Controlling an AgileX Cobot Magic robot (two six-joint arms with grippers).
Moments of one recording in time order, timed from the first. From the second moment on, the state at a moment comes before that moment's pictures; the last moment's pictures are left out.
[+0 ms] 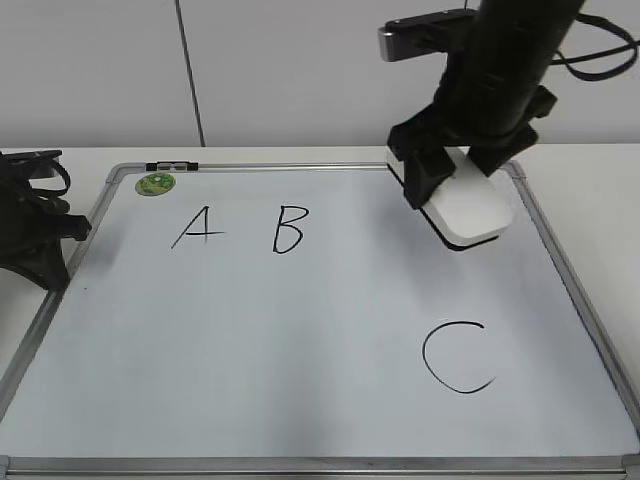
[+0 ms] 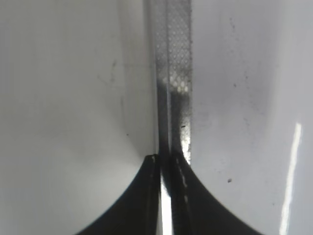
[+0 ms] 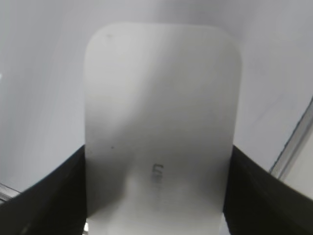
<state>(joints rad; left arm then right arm) 0.01 2.10 -1.39 -0.17 0.87 0.13 0.41 1.80 -1.57 0.00 1.19 -0.06</state>
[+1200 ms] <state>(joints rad) 0.01 2.10 -1.39 -0.18 0.87 0.13 0.49 2.42 -2.16 0.02 1.10 -0.06</state>
